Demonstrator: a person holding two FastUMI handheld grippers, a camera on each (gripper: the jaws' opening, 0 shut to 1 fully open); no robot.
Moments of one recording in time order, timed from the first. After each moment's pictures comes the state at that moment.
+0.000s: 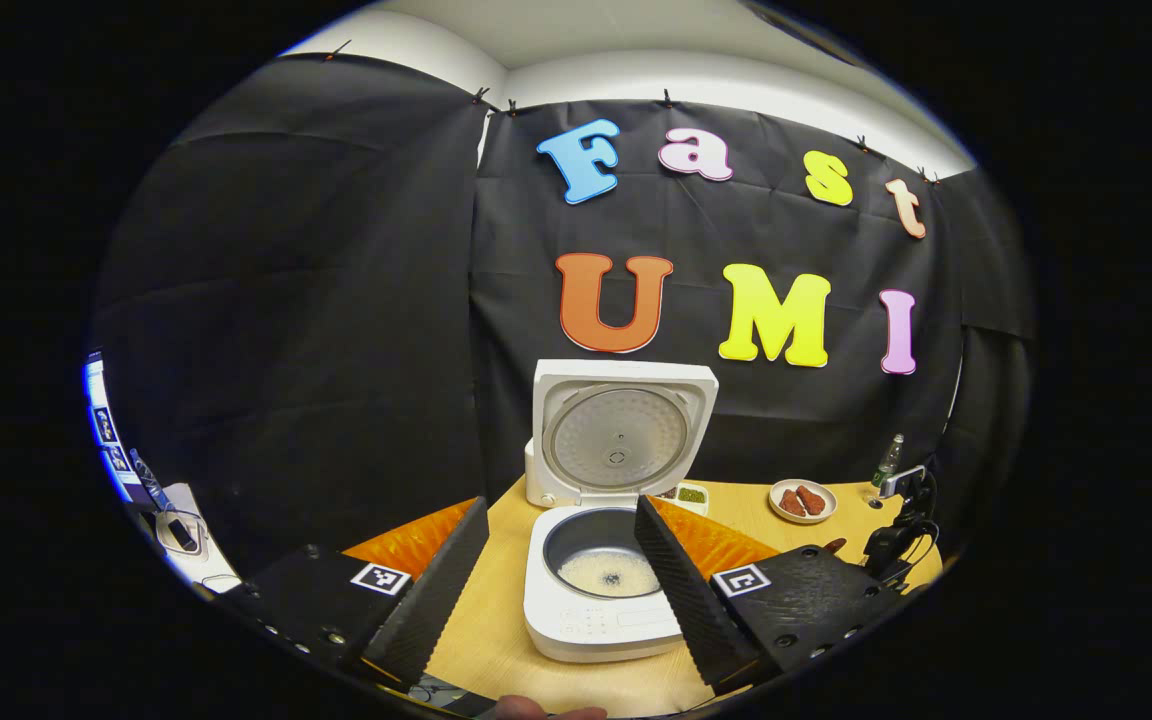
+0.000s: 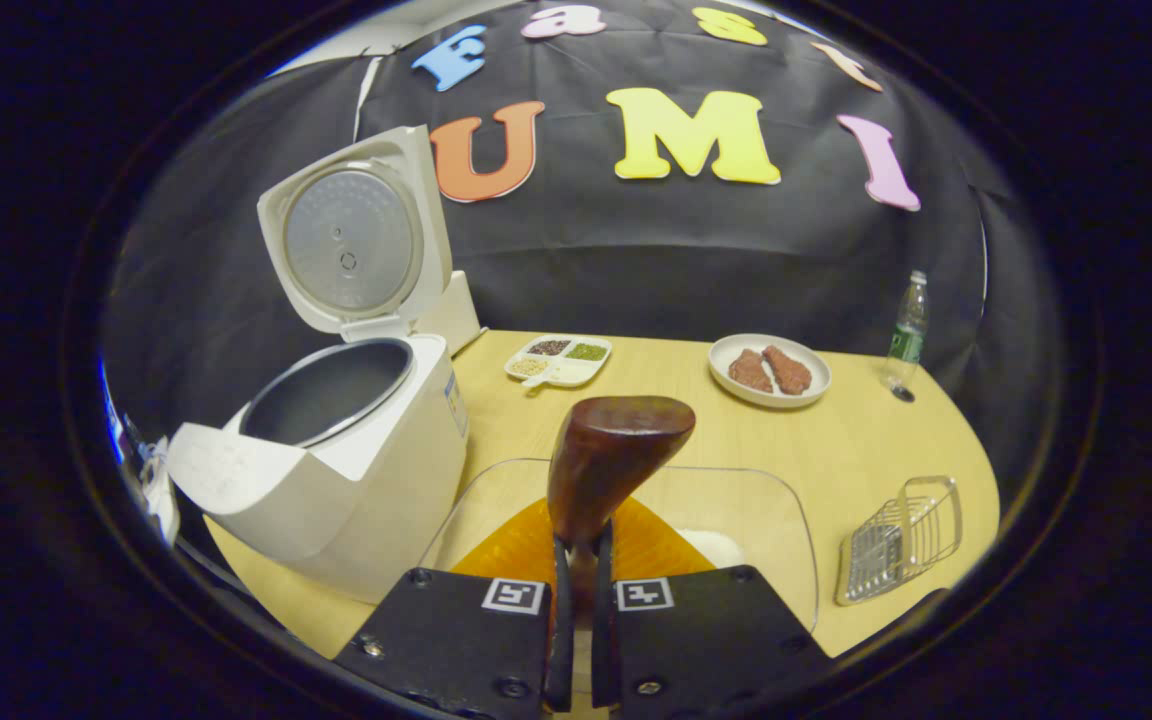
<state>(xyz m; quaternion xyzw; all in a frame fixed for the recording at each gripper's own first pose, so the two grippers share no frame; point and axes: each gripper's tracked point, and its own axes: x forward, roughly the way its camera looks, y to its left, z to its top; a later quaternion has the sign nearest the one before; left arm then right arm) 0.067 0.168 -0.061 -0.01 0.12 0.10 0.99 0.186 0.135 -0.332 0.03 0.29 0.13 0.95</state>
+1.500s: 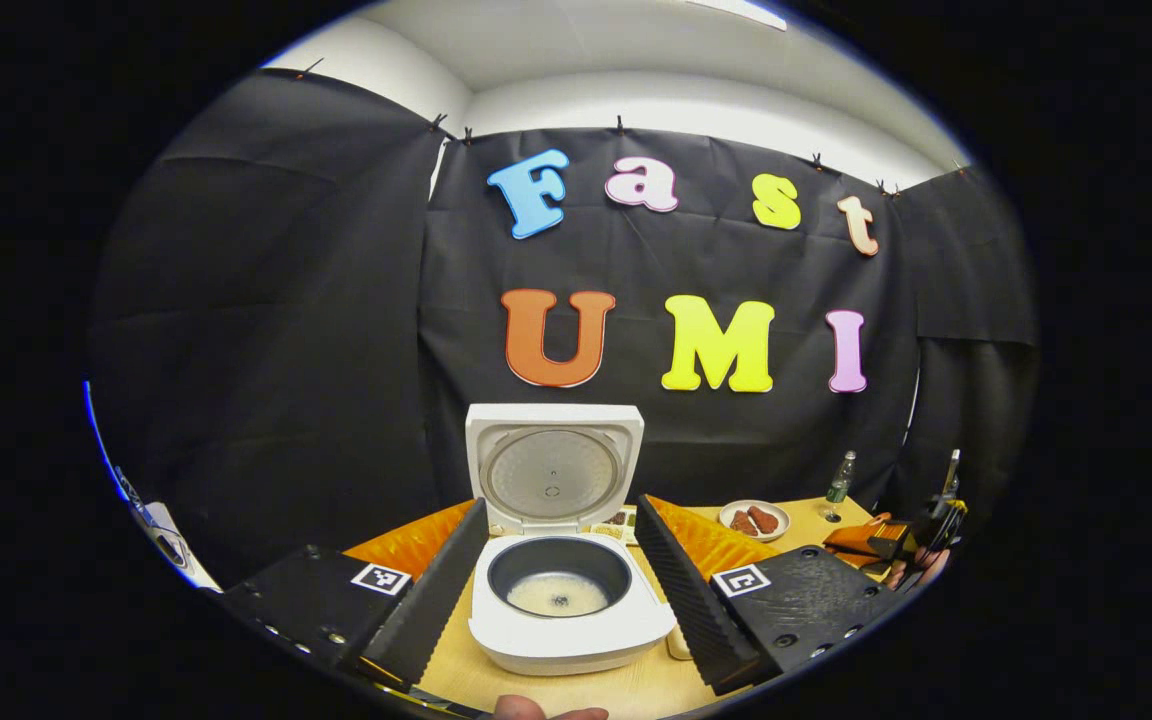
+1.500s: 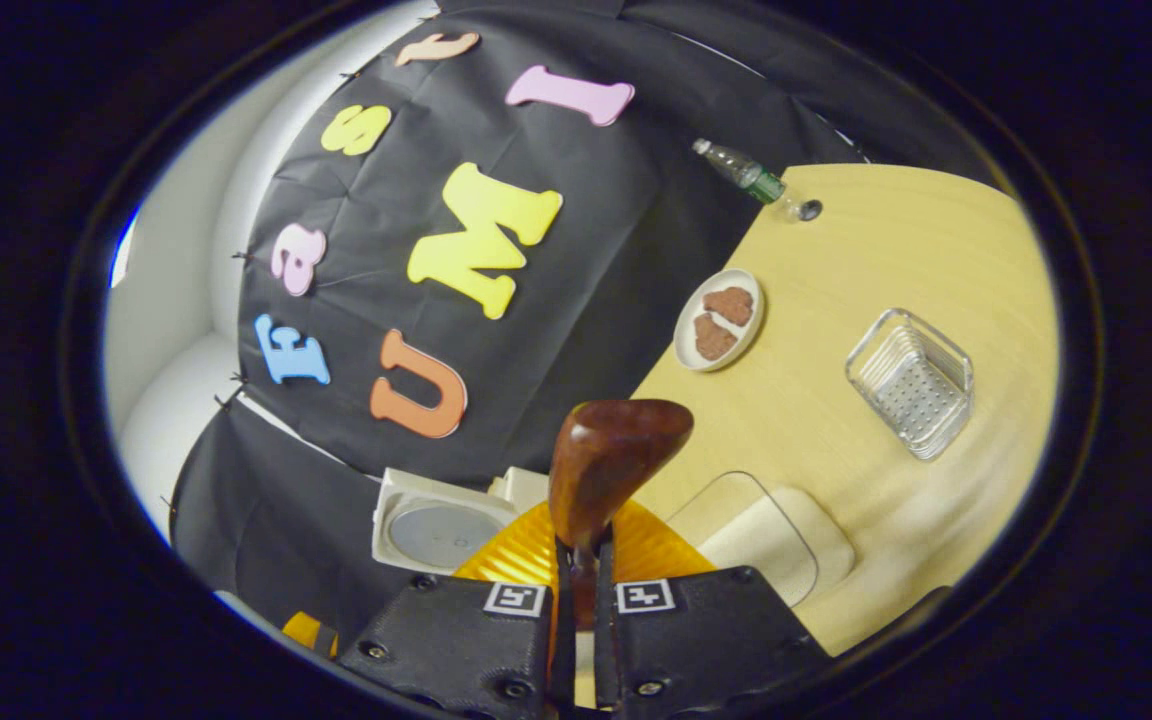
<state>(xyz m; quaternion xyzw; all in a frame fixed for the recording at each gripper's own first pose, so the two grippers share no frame) 0.063 0.115 -0.018 0.00 0.06 0.03 1.00 0.181 0.053 -0.184 0.49 0.22 0.09 0.84</state>
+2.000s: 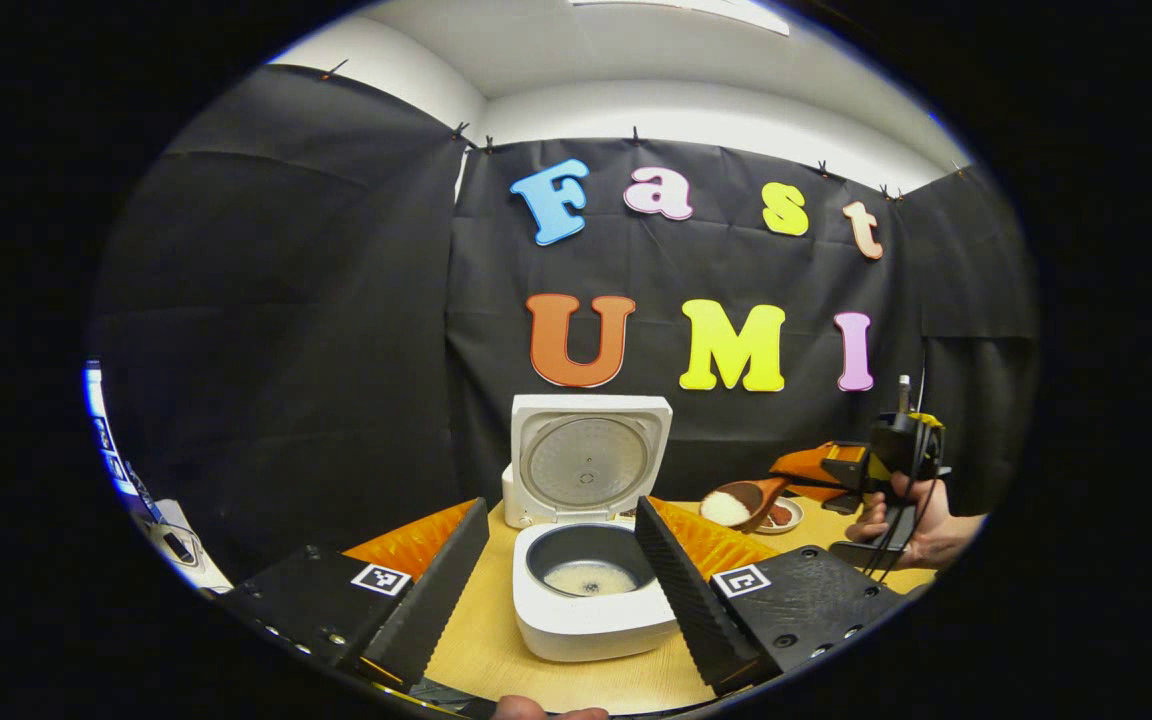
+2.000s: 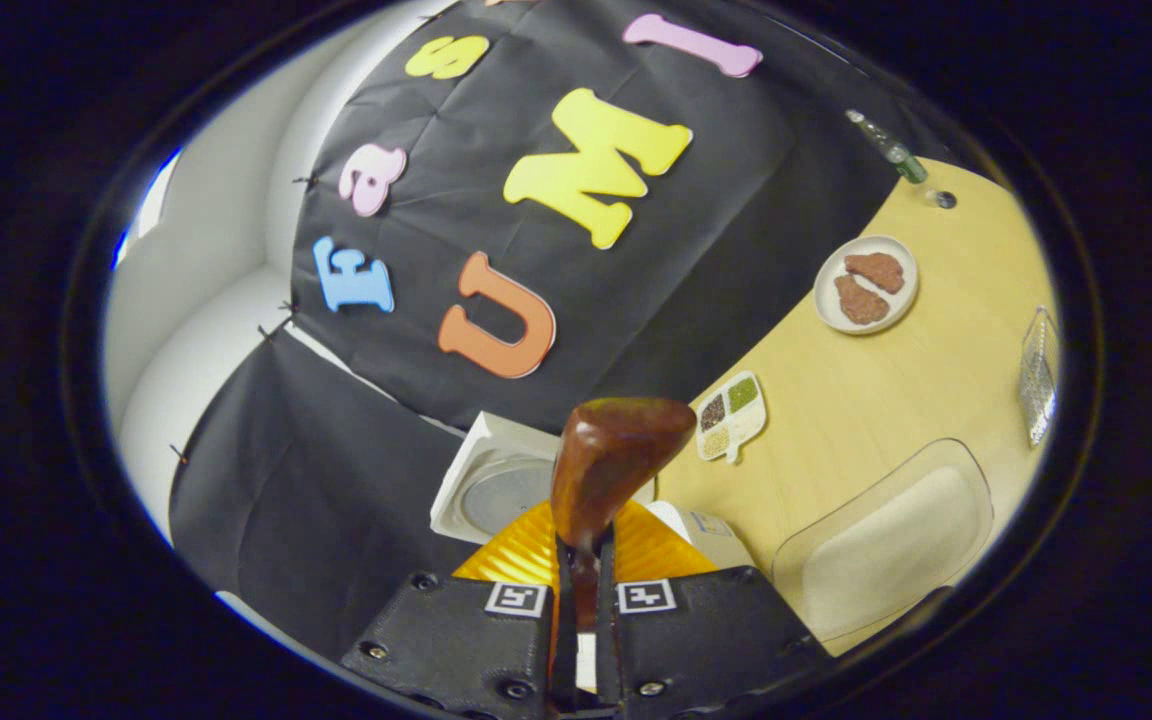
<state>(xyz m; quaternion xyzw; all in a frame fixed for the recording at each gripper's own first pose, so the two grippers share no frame) 0.015 0.161 -0.037 -0.01 0.05 0.05 1.00 0.232 0.212 -0.136 0.42 0.25 0.20 0.85</state>
